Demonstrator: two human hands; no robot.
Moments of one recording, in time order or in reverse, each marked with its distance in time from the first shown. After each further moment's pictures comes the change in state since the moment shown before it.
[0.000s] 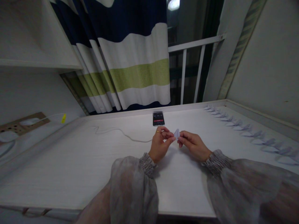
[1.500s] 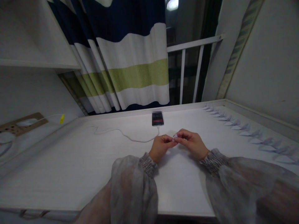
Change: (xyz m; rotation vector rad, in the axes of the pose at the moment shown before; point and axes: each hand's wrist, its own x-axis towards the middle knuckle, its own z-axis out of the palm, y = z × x) left_hand -0.004 -0.002 0.003 -0.054 -0.030 -0.321; right_hand 0.004 0.000 0.004 0.160 0.134 0.055
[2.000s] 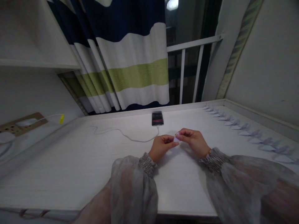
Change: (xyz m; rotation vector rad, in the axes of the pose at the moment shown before) left_hand 0.000 -0.002 0.000 -0.077 -0.084 0.018; right_hand 0.003 0.000 -0.001 0.258 0.091 0.192
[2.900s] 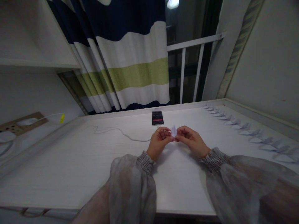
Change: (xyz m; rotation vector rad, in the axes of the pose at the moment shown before) left_hand 0.005 0.004 -0.007 -0.109 0.025 0.165; right_hand -0.002 0.001 0.002 0.066 -0.138 -0.114
